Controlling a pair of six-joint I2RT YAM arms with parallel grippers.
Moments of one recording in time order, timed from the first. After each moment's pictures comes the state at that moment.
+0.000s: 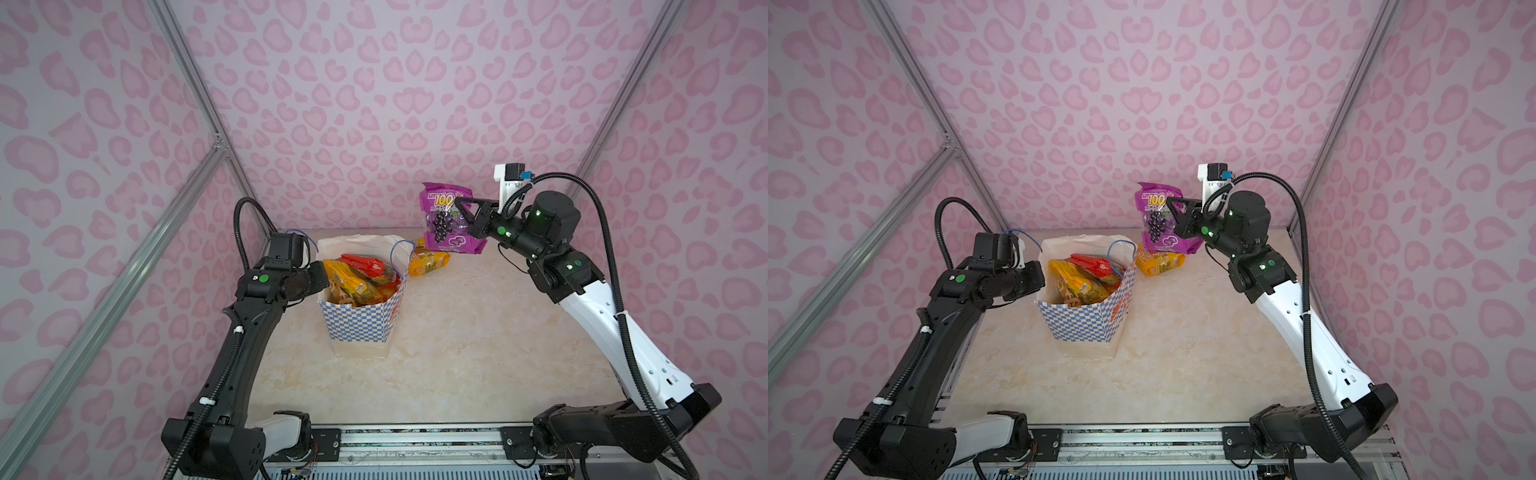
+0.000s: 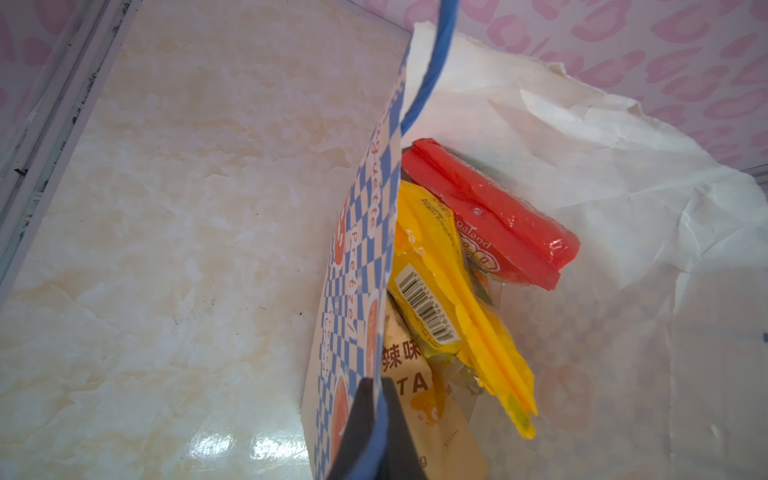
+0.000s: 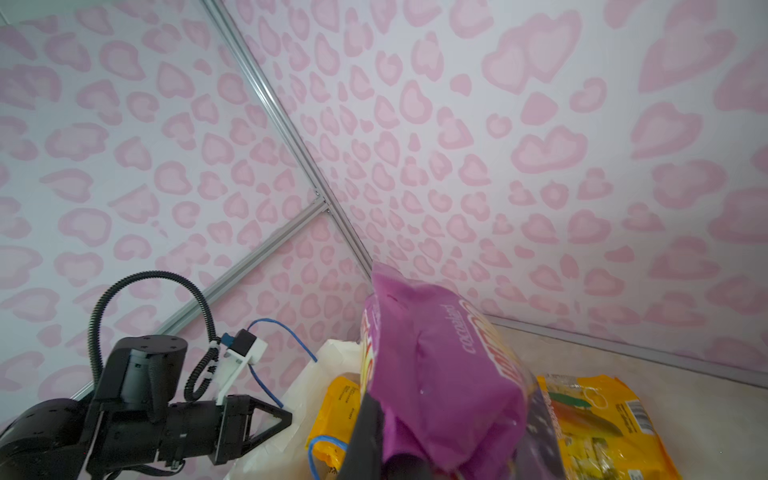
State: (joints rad) left arm -0.13 1.26 1.36 -0.97 0.06 -0.45; right arm 0.47 1.38 1.61 -0.21 -0.30 0.47
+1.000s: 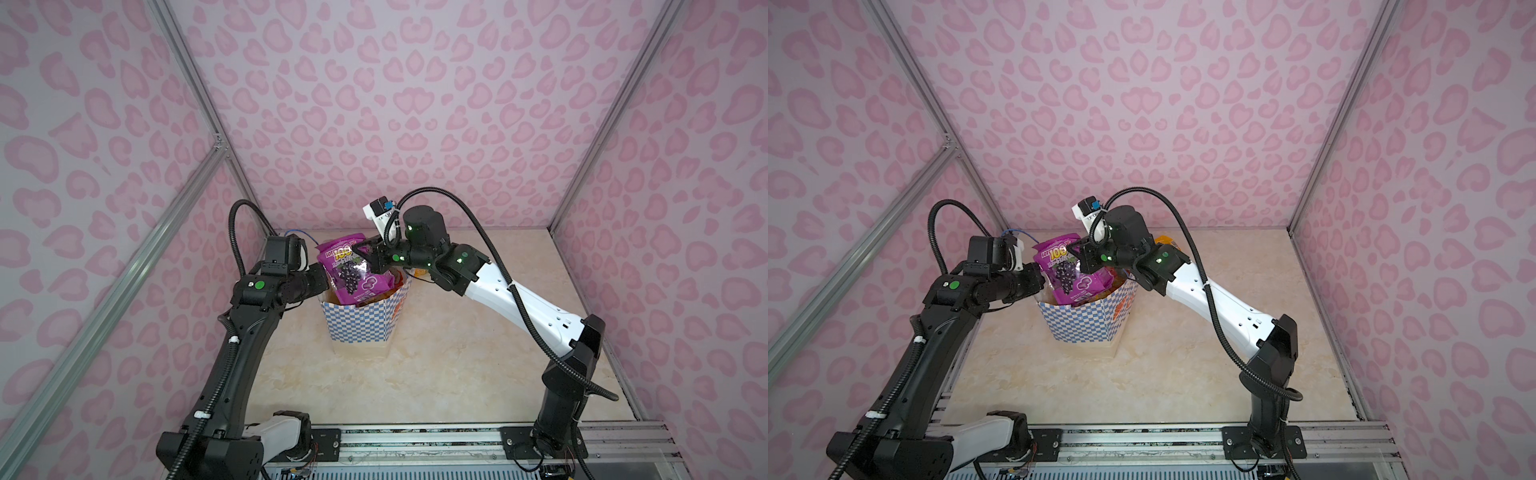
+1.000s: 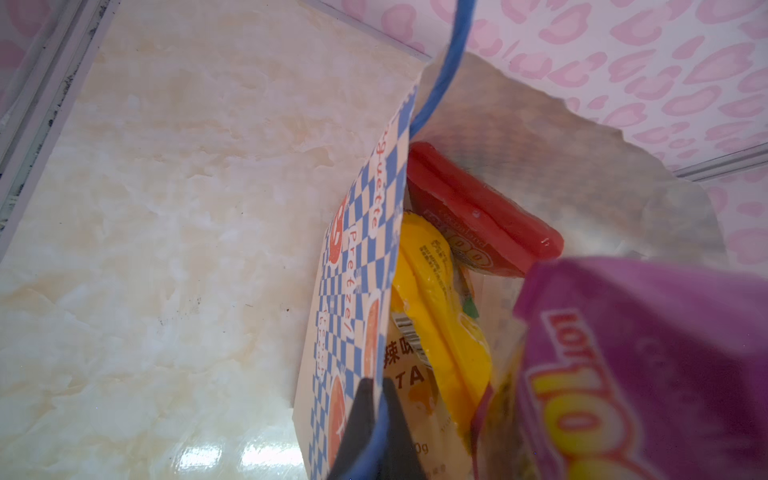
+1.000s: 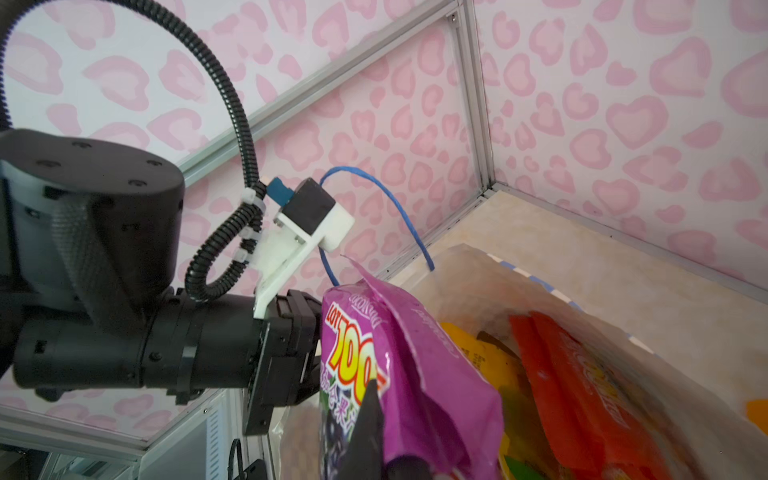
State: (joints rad) left arm -0.13 1.21 1.35 -0.97 0.10 -0.45; right arm 0.87 1.82 1.90 -0.38 -0.29 0.33
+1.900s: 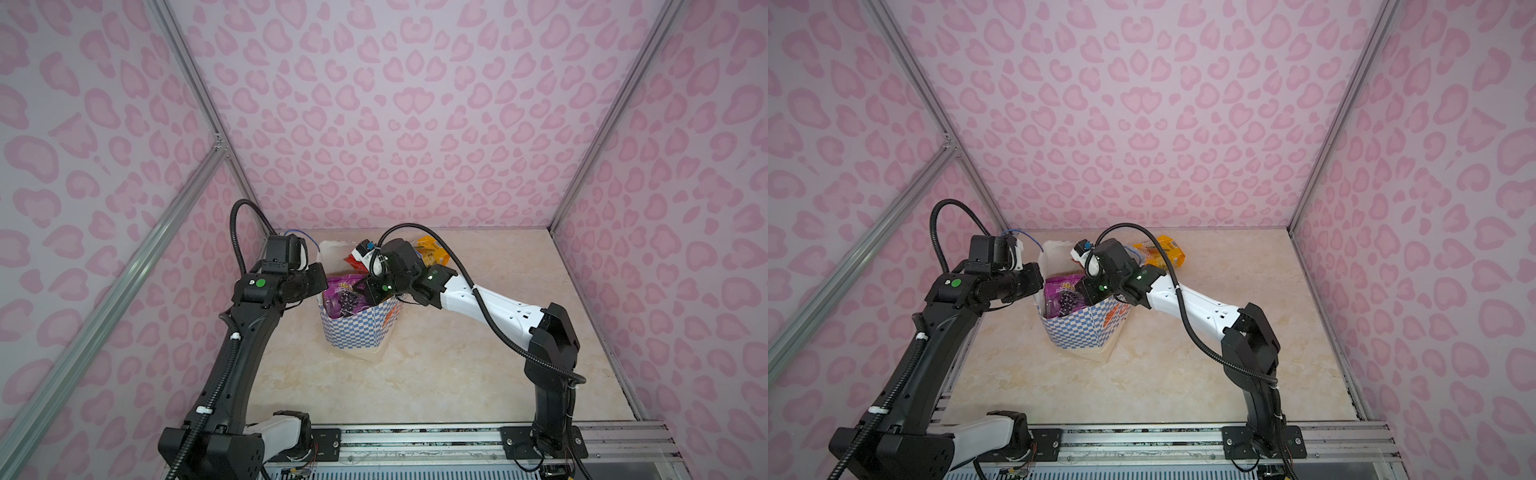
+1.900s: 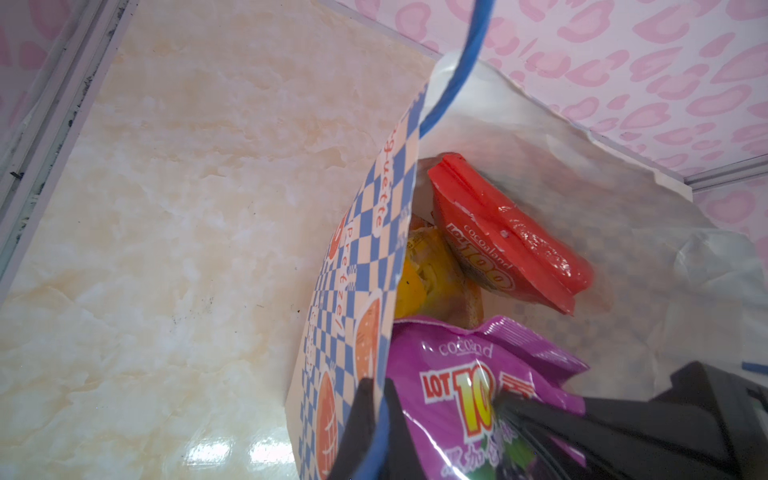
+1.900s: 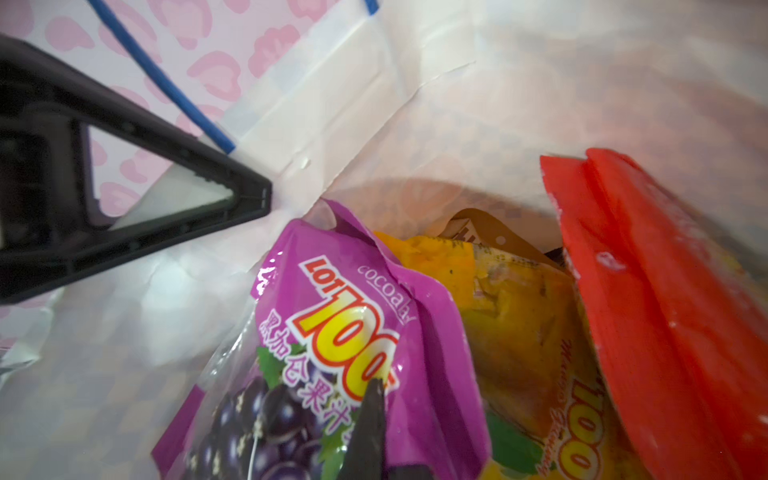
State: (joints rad) left arm -0.12 1.23 1.35 -0.97 0.09 -0.44; right arm 0.90 1.93 1.73 -0.39 -0.31 0.28
